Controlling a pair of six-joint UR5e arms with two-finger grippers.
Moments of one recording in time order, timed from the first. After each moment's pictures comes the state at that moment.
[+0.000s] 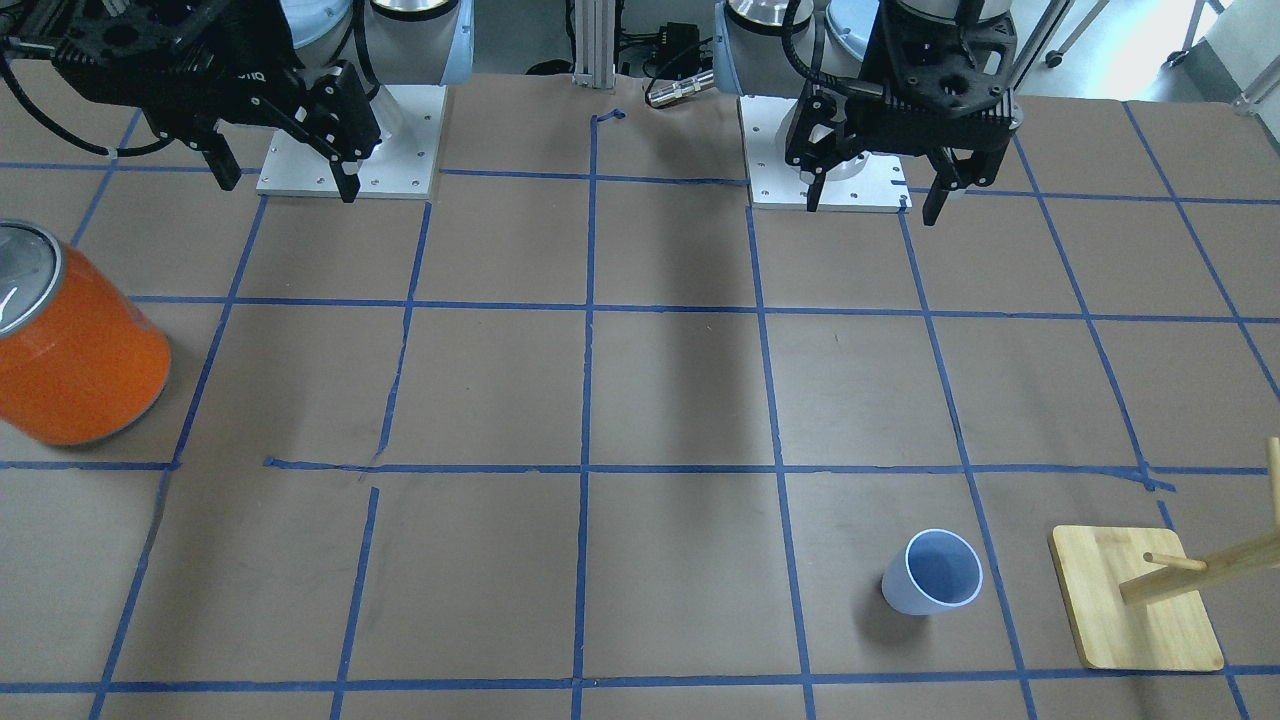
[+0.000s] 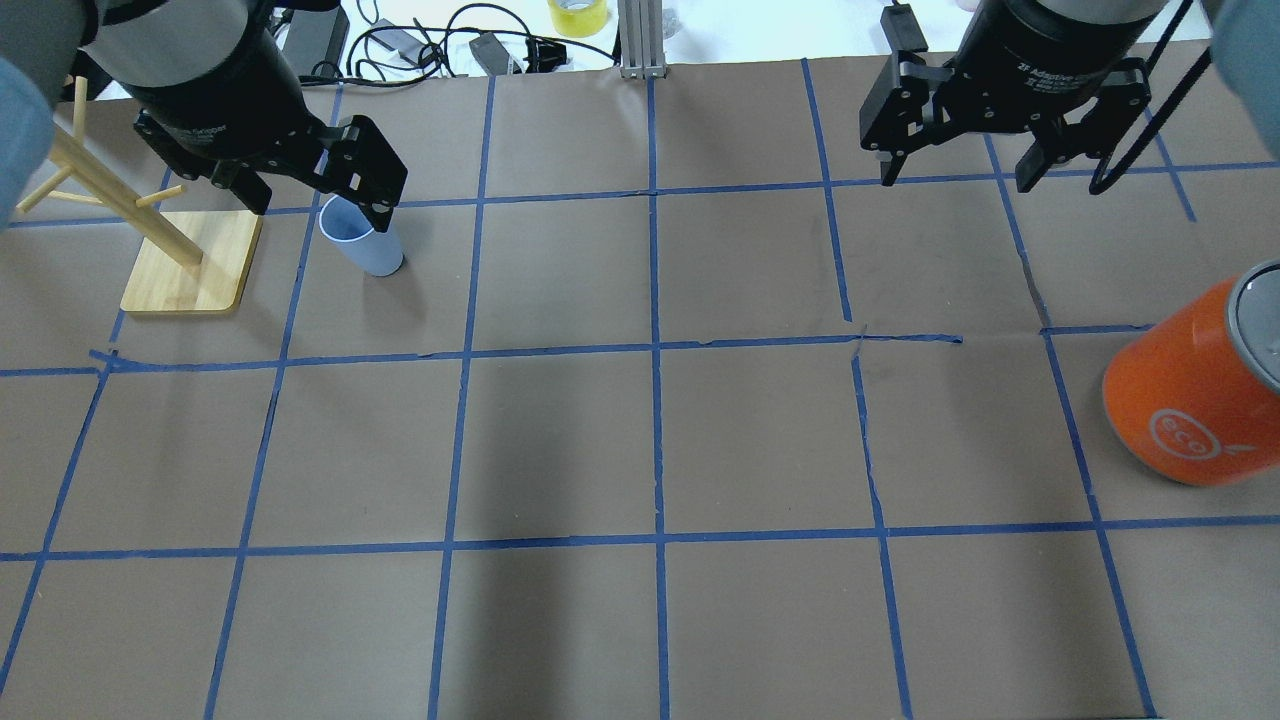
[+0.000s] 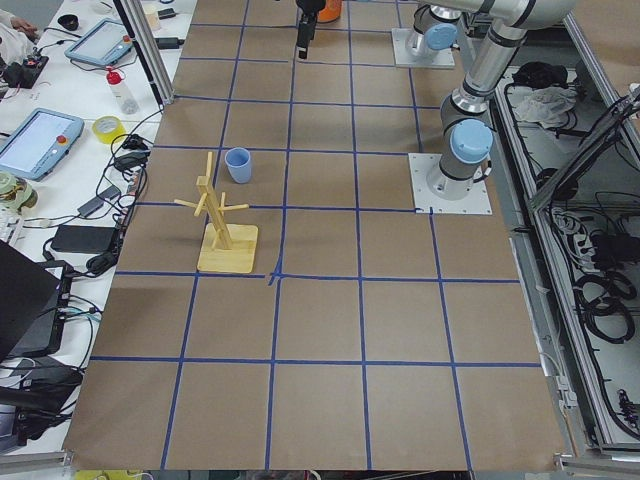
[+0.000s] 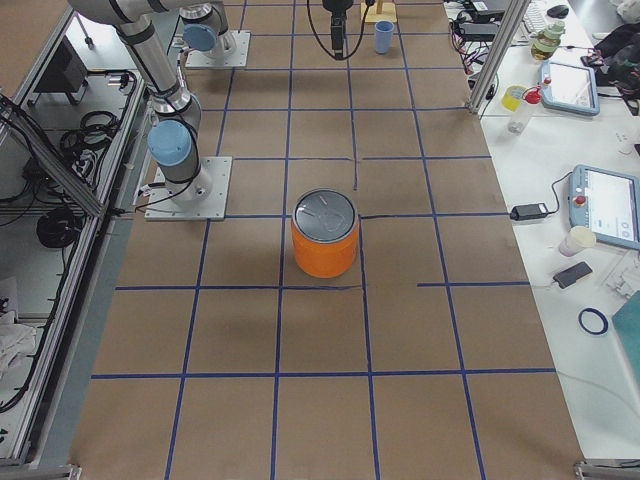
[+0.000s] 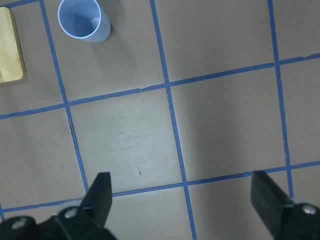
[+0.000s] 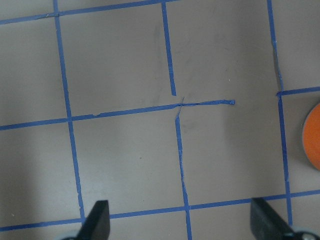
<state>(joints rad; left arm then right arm) -1.63 -1.52 -1.50 -1.59 1.63 0.12 1.62 -1.64 1.49 -1.54 -1.58 0.16</state>
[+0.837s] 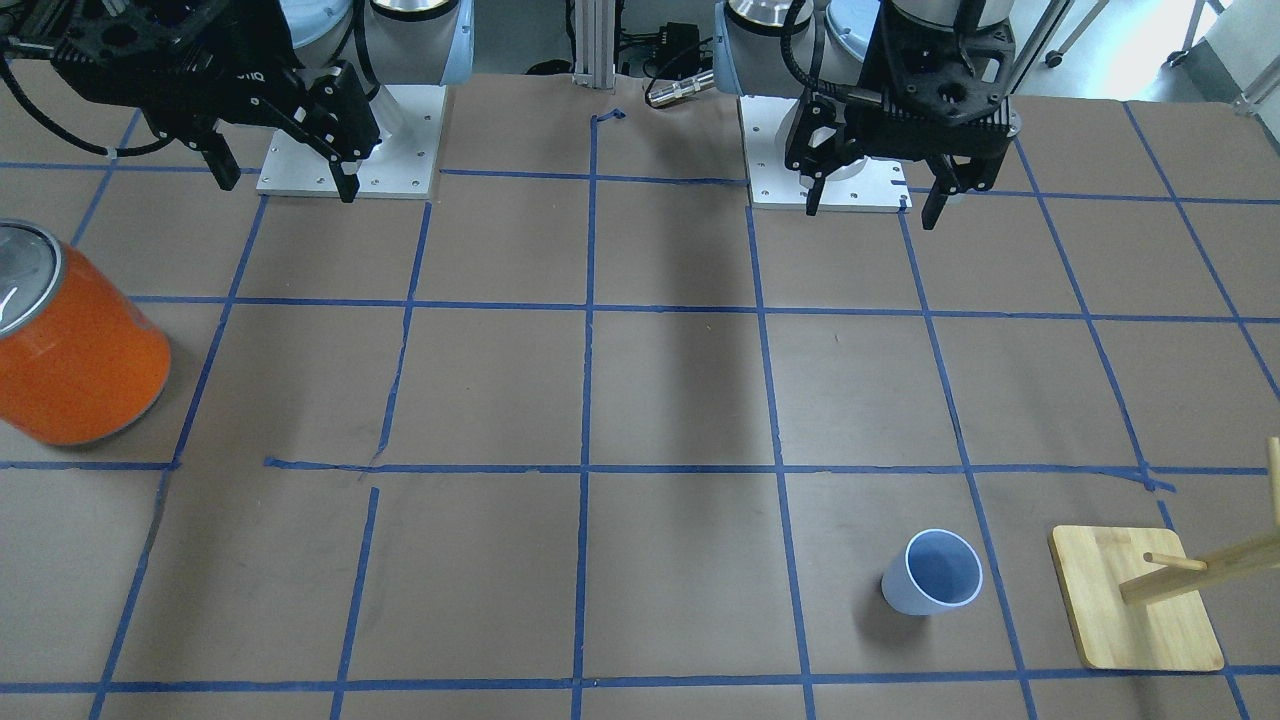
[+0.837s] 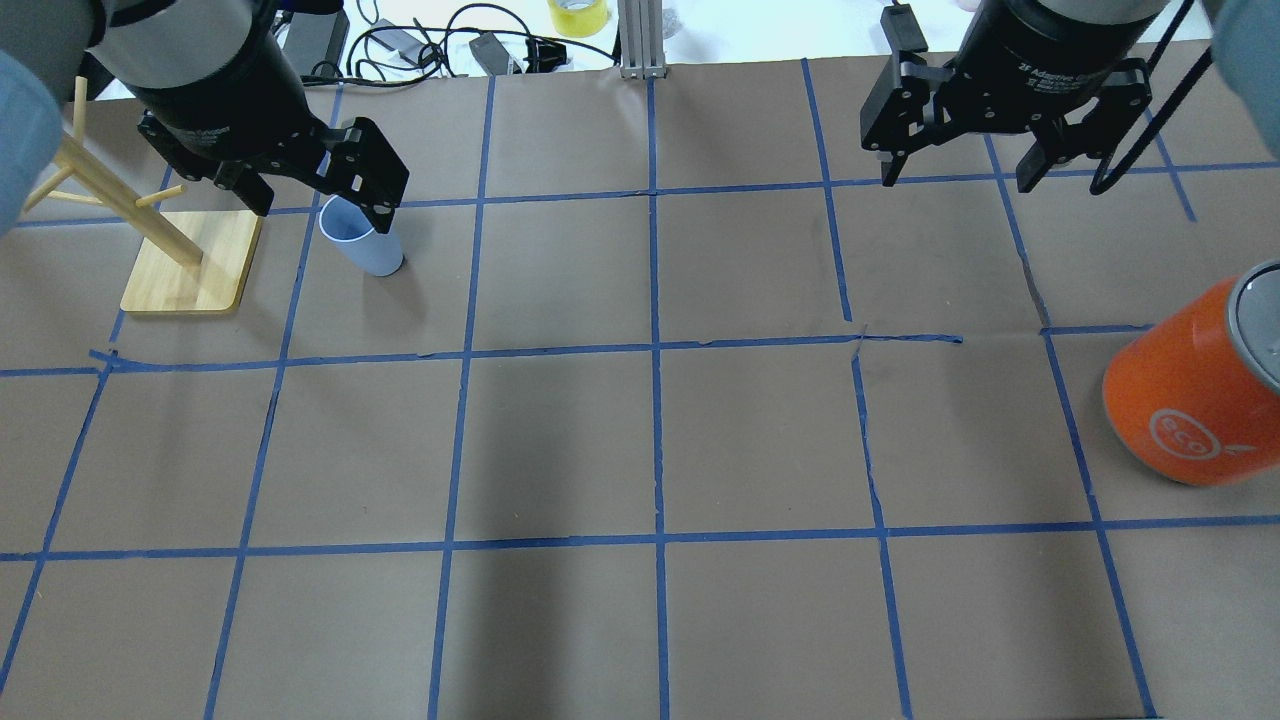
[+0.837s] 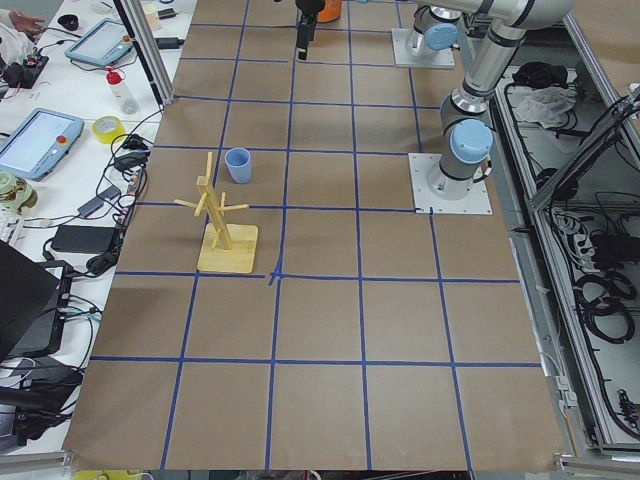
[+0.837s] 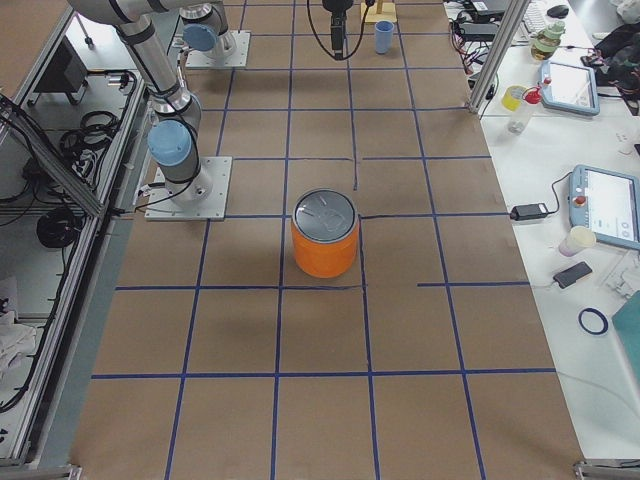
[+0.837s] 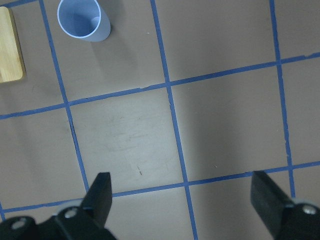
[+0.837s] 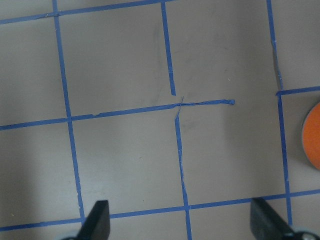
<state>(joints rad) -1.63 -1.52 -1.50 -1.59 1.63 0.12 1.62 -1.64 1.49 -1.53 -1.58 0.16</state>
